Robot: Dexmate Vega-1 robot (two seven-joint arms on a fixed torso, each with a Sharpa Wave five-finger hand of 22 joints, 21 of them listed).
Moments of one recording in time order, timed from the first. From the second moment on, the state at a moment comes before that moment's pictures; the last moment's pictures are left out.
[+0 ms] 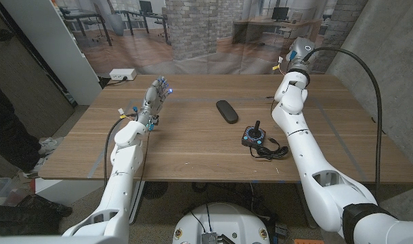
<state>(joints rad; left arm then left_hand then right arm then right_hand) 0.87 0.06 -0.21 -1.31 -0.19 -0.21 -0.46 0.09 0.10 0.42 0.14 0.25 -0.14 0.03 0.18 0.17 -0.11 -0.03 0.20 0.18 -0.13 0.02 0.18 0.17 -0.10 0.07 0.37 0.19 -0.66 -0.04 -0.16 -1.53 -1.33 -0.53 -0.23 1.32 0.16 0.31 -0.10 0.21 0.94 0.00 0.24 0.27 0.93 0.01 0.47 0.41 1.20 -0.23 0.53 0.83 0.87 -0.11 0.96 0.39</state>
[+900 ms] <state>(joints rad) 0.86 0.11 -0.24 -1.25 -0.23 -0.20 -0.55 0.09 0.10 0.42 0.14 0.25 -0.14 0.03 0.18 0.17 -0.11 -0.03 0.20 0.18 -0.13 0.02 0.18 0.17 -0.10 0.07 0.37 0.19 -0.68 -0.02 -0.19 -1.57 -1.38 -0.58 -0.31 1.32 0.16 0.31 -0.10 0.21 0.94 0.00 0.24 0.28 0.93 0.01 0.47 0.41 1.20 -0.23 0.53 0.85 0.85 -0.10 0.99 0.38</state>
